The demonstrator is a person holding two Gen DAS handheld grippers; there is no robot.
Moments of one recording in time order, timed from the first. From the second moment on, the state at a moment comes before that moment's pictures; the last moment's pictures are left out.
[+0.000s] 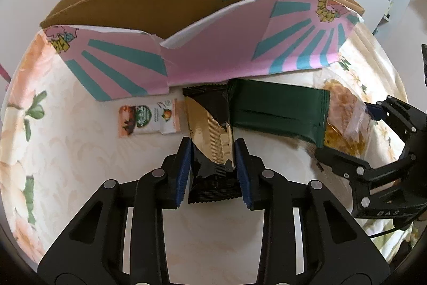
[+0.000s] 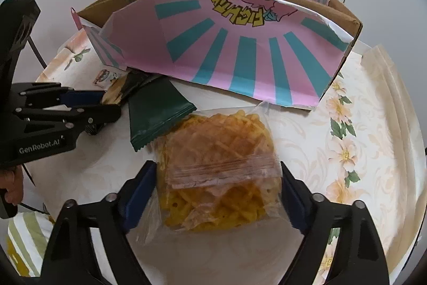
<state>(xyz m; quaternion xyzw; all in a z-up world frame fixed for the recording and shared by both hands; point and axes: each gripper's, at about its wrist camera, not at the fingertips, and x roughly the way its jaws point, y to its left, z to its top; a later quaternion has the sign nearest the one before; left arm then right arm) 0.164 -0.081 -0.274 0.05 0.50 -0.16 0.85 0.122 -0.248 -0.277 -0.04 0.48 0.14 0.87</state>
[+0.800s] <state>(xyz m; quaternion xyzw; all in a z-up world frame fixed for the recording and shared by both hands) 0.115 -0.063 -0.215 0.01 0.47 -0.14 0.87 0.097 -0.283 -0.237 -0.01 0.47 0.10 0.88</state>
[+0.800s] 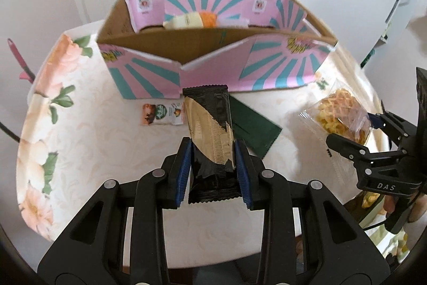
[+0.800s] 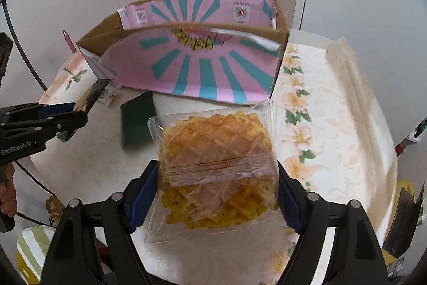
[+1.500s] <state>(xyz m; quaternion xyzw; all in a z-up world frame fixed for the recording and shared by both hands) 0.141 -0.065 -0.092 0.00 0.39 -0.13 0.91 0.115 -0.304 -0.115 0.02 0.39 0.11 0.91</state>
